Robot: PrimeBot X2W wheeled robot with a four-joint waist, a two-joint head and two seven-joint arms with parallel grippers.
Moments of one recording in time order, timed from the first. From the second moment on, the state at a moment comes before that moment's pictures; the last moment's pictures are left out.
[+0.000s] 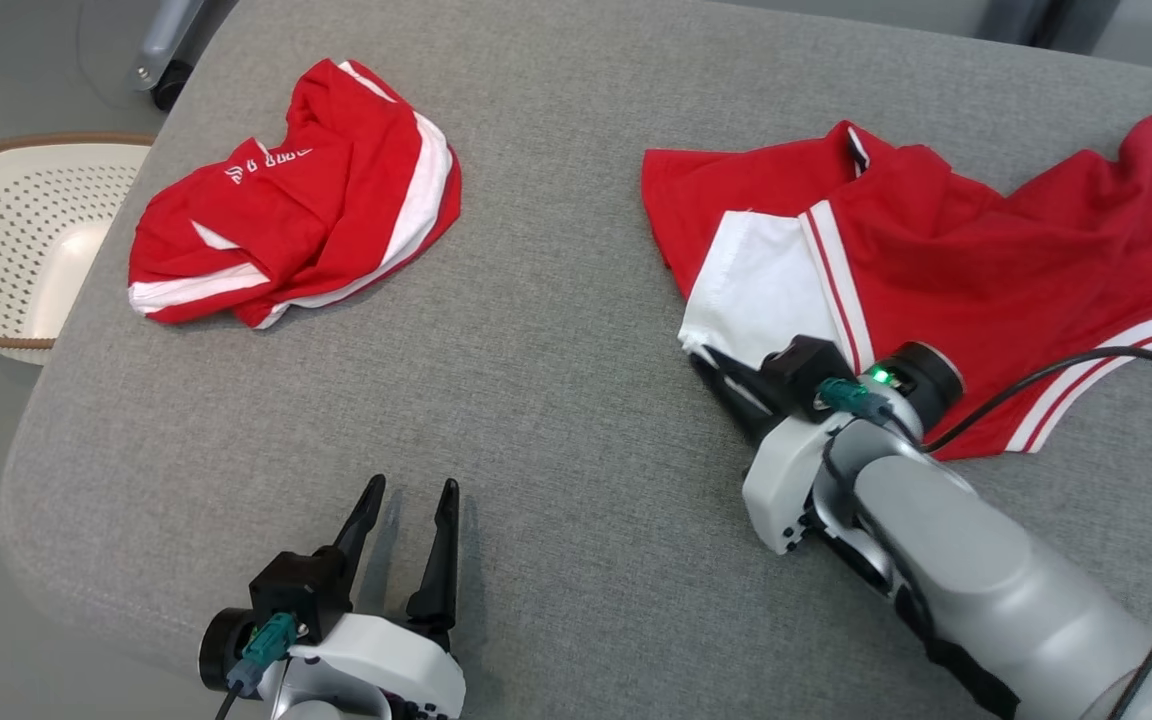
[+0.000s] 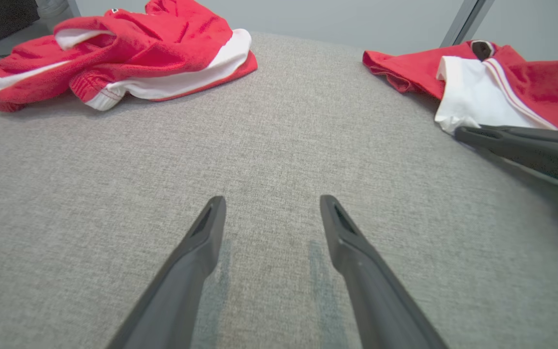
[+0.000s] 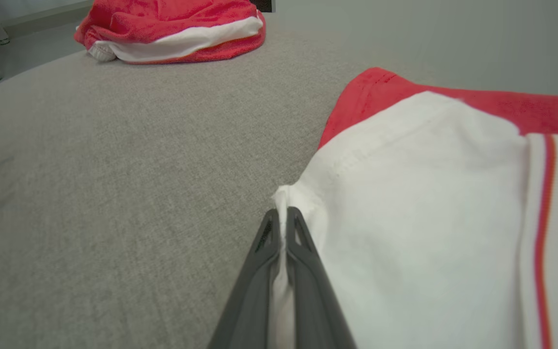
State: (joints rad) left arm -0.13 0.05 -0.31 0.36 -0.35 0.05 -0.26; right arm -0.82 -0.11 0.94 0.96 0.45 0.13 -0.27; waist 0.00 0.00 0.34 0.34
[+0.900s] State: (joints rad) left arm -0.08 0.05 -0.21 0.40 -0.26 0.00 -0.26; right arm -0.70 -0.44 0.31 0.36 0.24 0.13 -0.26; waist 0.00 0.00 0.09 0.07
